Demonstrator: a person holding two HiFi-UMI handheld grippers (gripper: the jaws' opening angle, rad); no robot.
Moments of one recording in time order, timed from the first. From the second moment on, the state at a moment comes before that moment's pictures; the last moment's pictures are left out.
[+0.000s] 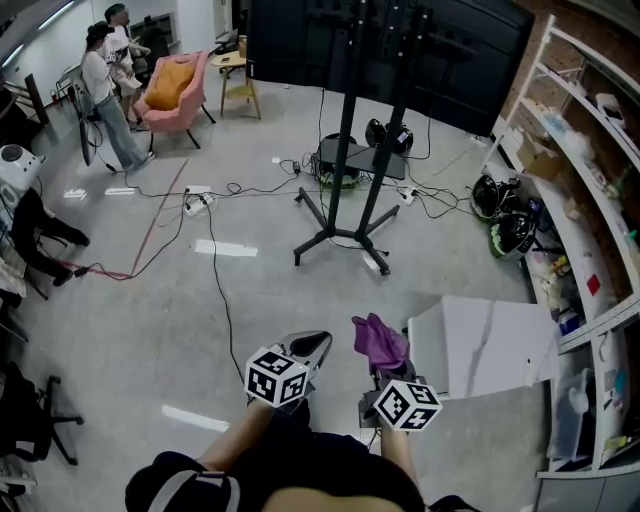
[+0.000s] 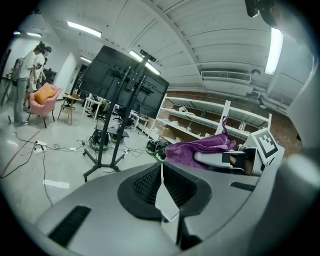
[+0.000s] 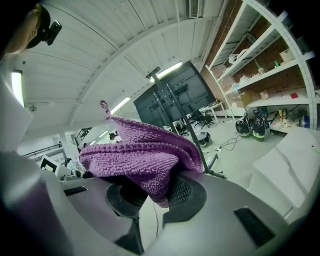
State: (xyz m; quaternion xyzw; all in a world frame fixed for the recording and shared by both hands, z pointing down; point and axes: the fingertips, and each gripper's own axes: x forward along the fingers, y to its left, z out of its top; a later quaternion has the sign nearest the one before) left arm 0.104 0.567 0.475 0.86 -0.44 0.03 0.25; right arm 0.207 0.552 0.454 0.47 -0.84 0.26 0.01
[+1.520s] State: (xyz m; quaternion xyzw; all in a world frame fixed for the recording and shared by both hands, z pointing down) left arm 0.044 0.337 0.469 0.88 -0.42 0.03 0.20; right arm 0.122 0.326 0.457 0.47 -0.84 0.27 0.00
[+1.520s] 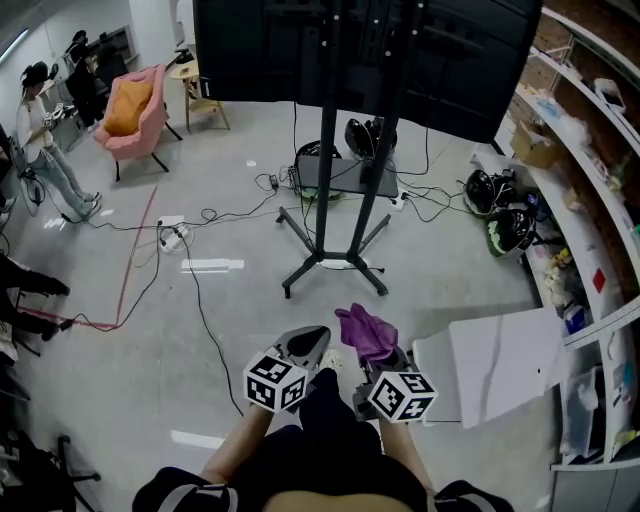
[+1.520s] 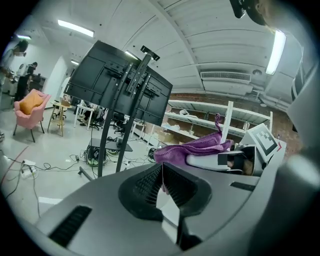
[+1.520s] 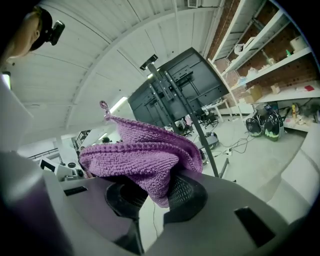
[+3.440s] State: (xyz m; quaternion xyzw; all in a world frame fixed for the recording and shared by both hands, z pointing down) left arm 0.025 -0.032 0.407 0.85 -0.48 0.03 0.20; right arm 0.093 -0.041 0.351 0.39 -0.90 0.17 -0.05
